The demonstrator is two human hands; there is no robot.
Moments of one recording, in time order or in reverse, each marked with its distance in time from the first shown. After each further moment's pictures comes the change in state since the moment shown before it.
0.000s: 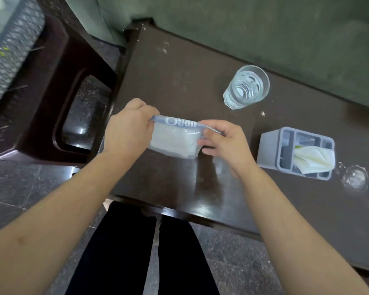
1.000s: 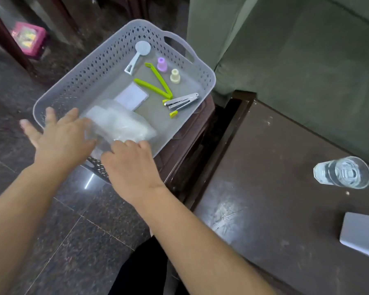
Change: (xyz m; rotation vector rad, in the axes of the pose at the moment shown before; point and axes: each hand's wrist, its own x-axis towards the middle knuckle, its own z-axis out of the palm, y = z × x) left_hand -0.028 -0.321 -0.205 0.261 -0.117 -0.581; right_hand -0.036 -0.133 0.408 -1.258 -0.231 -1.012
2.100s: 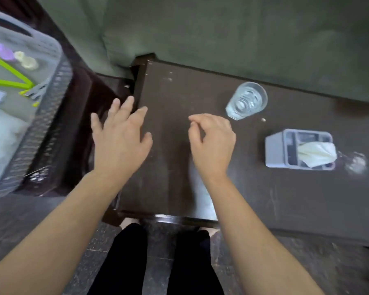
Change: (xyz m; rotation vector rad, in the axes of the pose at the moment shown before) left_hand -0.134 0.299 0.051 -0.114 0.038 0.590; right_hand -0.240 0.236 -0.022 0.282 0.748 0.964
